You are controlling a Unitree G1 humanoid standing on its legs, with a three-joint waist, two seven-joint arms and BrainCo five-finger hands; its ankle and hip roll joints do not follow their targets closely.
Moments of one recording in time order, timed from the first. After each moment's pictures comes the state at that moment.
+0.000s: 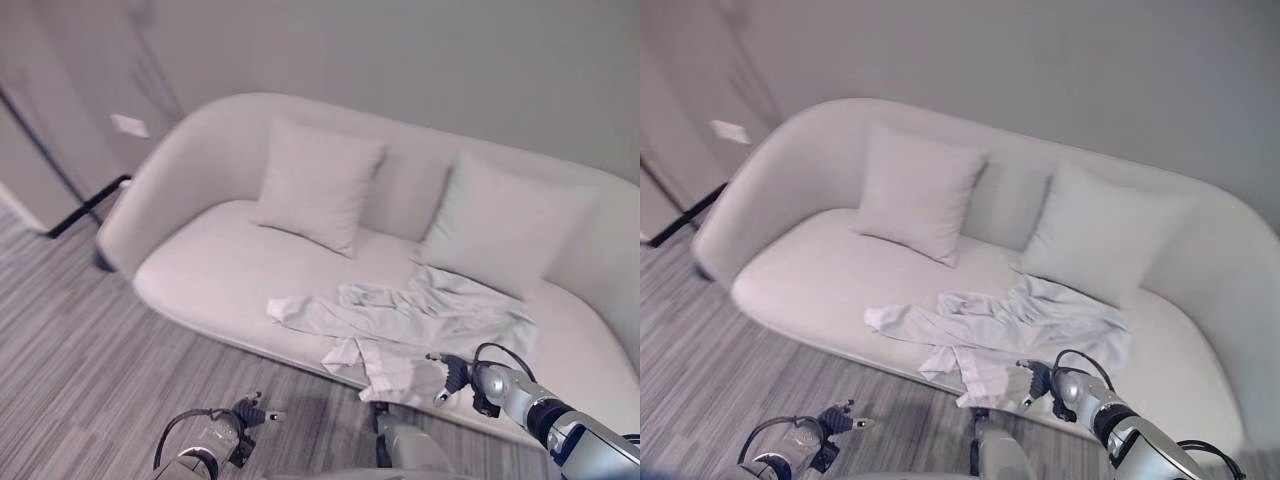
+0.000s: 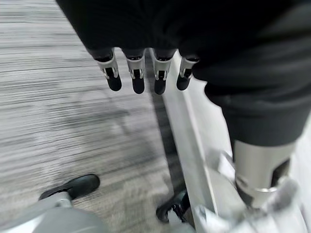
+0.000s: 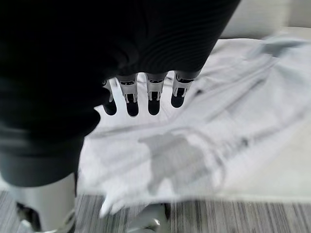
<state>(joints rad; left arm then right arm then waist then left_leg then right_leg) -0.13 0.31 -0.40 1.32 0.02 -0.11 -0.02 -0.35 -0.47 0.75 1.11 -0.31 -0.12 0.14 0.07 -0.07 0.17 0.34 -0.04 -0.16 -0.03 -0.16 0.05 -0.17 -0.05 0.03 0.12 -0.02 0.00</state>
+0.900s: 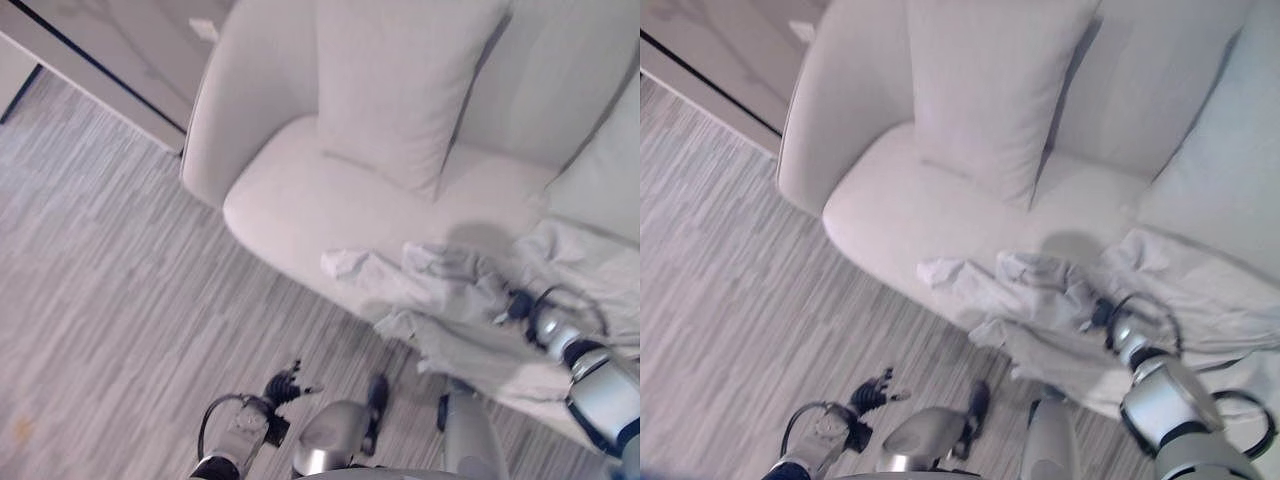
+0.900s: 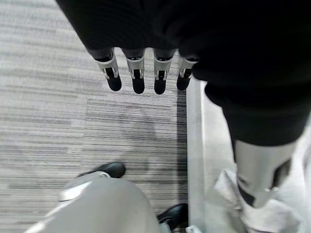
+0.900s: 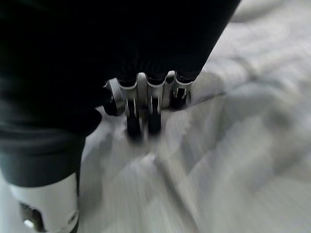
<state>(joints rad) -0.06 0.21 -0.25 0.84 0.00 -0.10 -0.08 -0.83 -0.67 0.62 1.34 -0.25 -0.10 -0.09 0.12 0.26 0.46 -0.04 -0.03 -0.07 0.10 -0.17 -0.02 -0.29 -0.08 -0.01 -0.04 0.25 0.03</state>
